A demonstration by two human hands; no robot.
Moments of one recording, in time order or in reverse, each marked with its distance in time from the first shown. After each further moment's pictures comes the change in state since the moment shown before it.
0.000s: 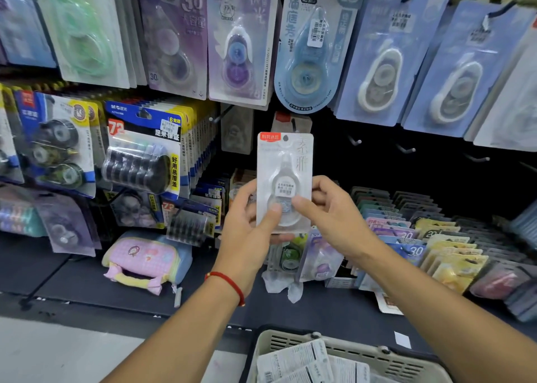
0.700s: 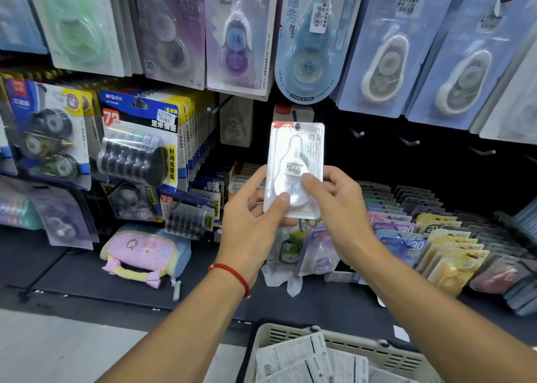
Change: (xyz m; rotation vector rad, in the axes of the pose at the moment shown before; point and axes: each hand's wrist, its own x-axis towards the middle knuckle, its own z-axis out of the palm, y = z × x) left_hand 0.005 -0.001 0.006 -0.036 0.011 0.043; right_hand -0.003 -0.005 0.011 0.057 0.256 -0.031
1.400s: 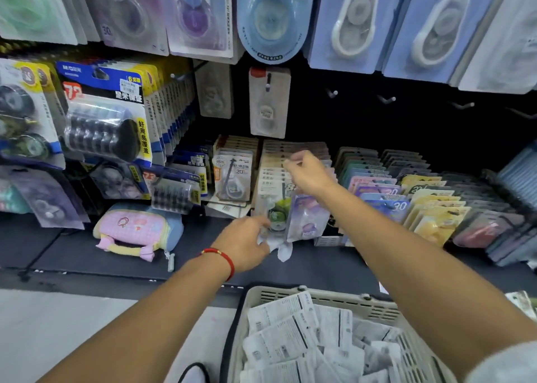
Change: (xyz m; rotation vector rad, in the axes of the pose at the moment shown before) left_hand -0.014 -0.059 -0.026 1.293 -0.540 -0.312; right_hand 0.065 0.074 -0.017 -0.518 -0.115 0.367
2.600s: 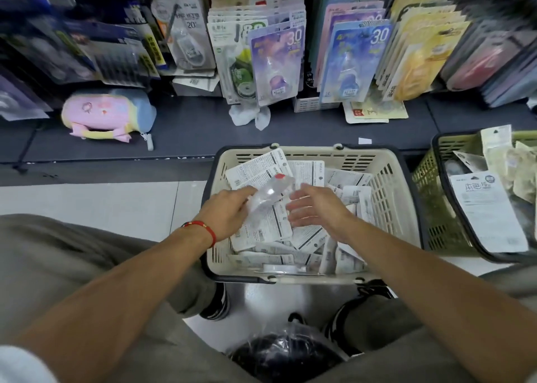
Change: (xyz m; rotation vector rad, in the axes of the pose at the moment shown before) left_hand -0.120 -0.032 0.170 0.160 -0.211 0.056; right_hand -0.253 0.250 0.055 0.602 -0.341 0.610
